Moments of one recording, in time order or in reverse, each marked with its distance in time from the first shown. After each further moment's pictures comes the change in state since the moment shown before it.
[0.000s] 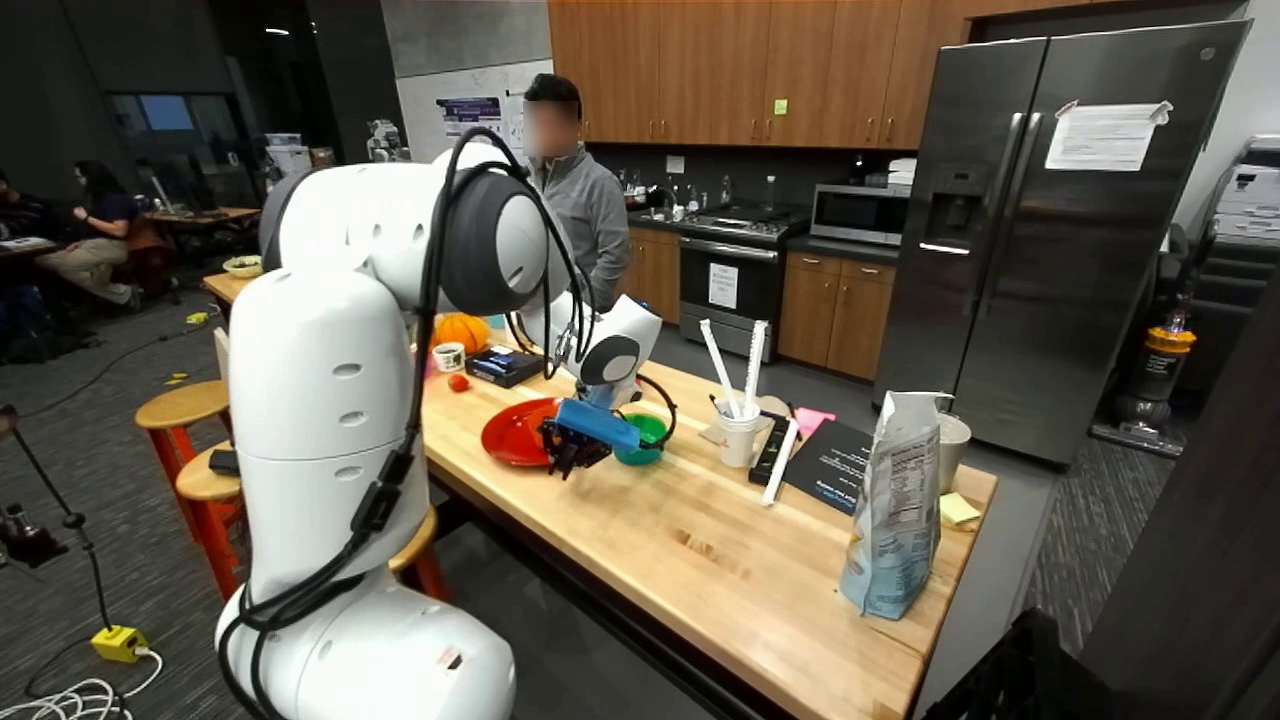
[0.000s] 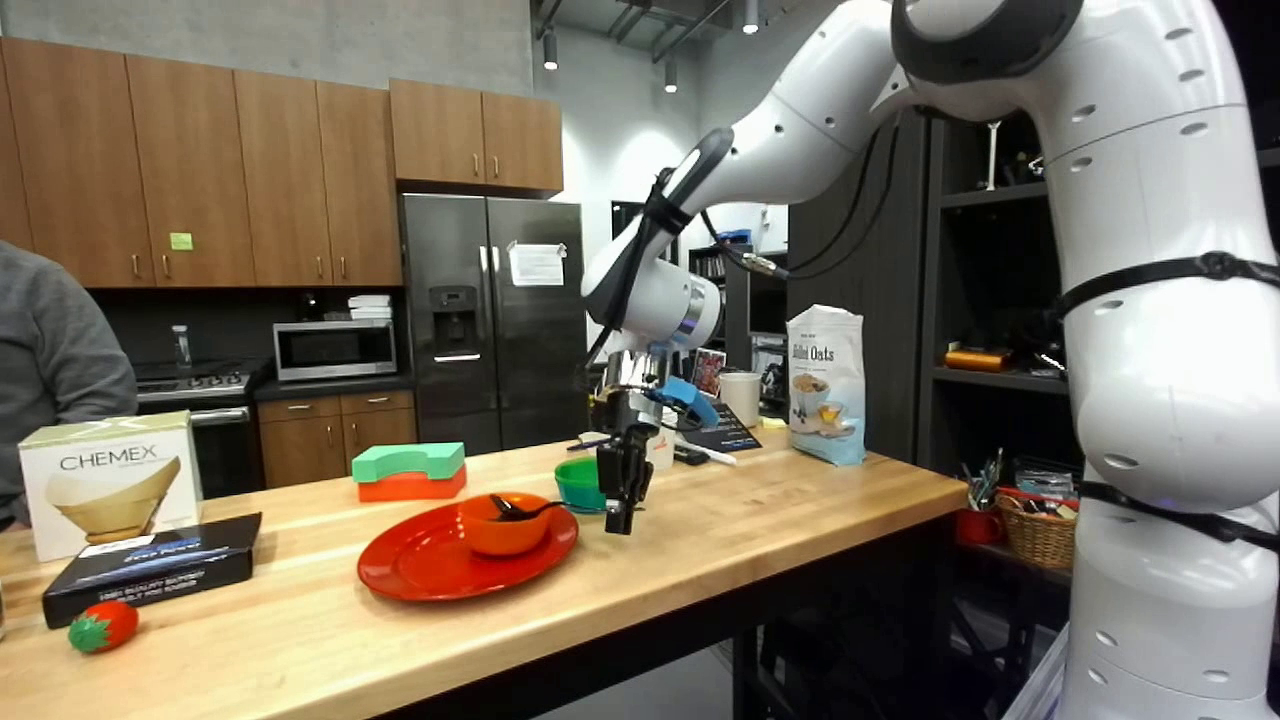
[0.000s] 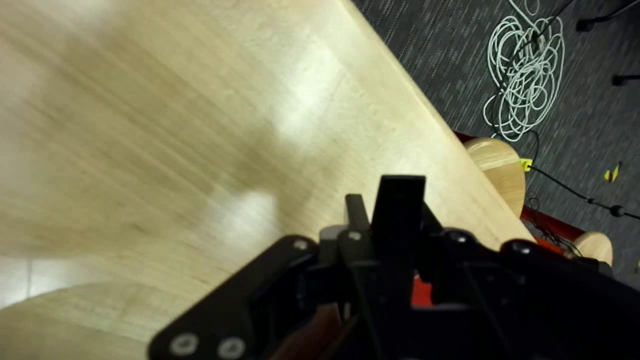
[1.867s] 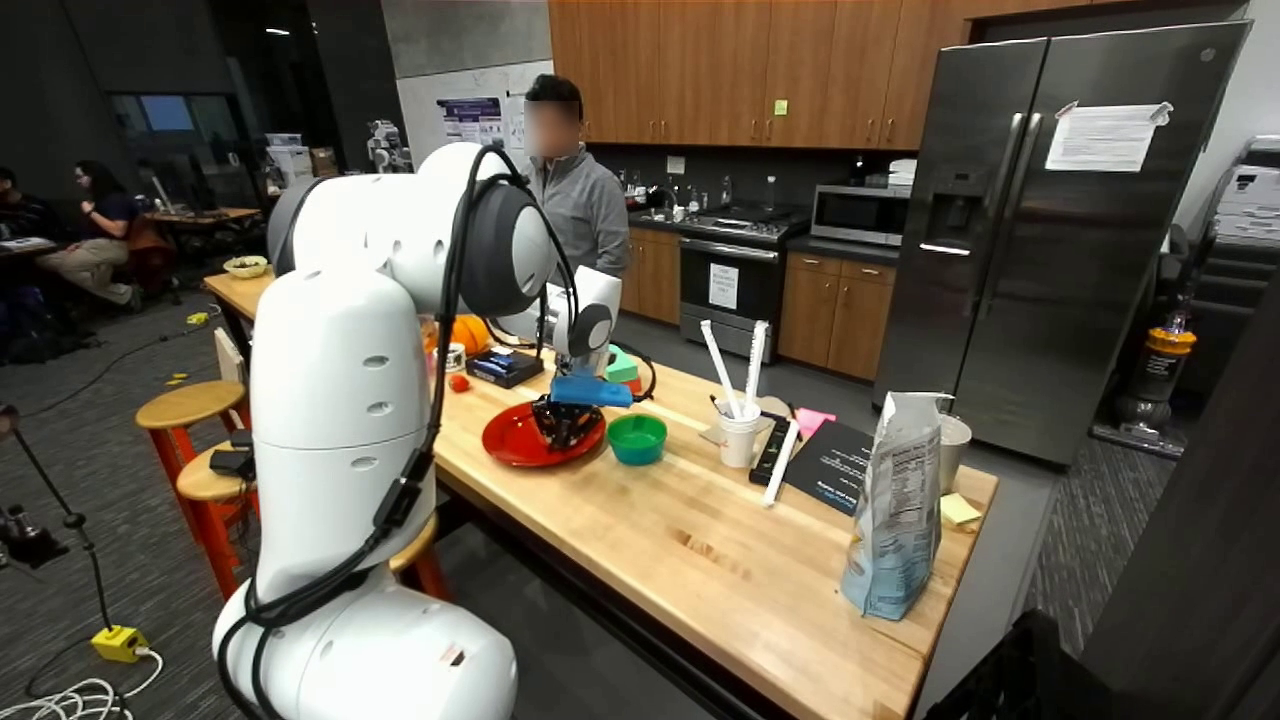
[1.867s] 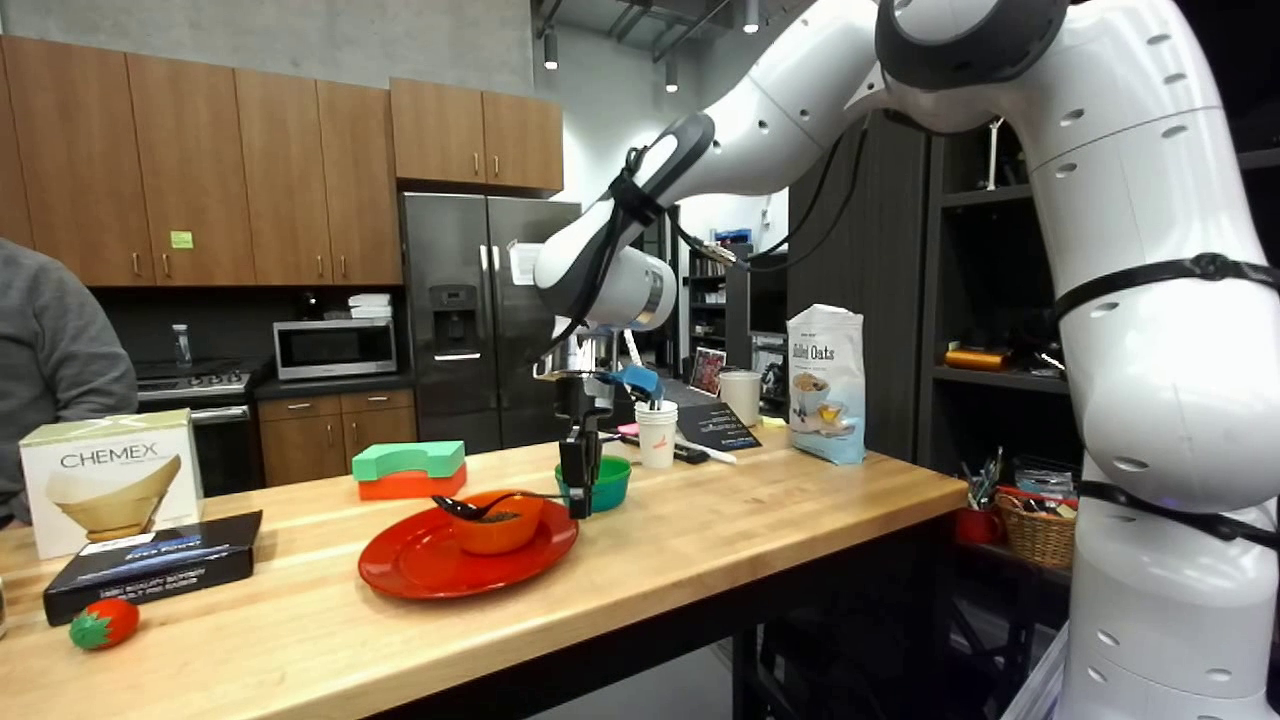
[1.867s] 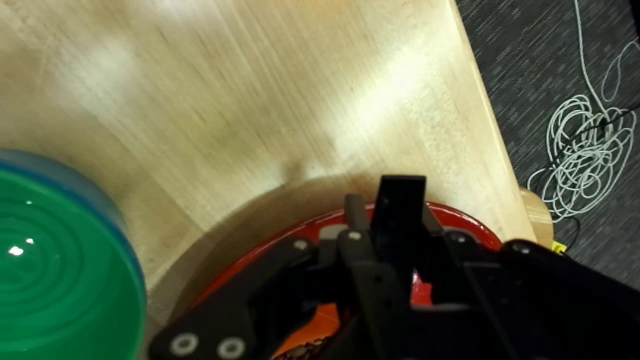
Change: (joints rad) arm 0.029 0.051 0.086 0.145 -0.246 0.014 0.010
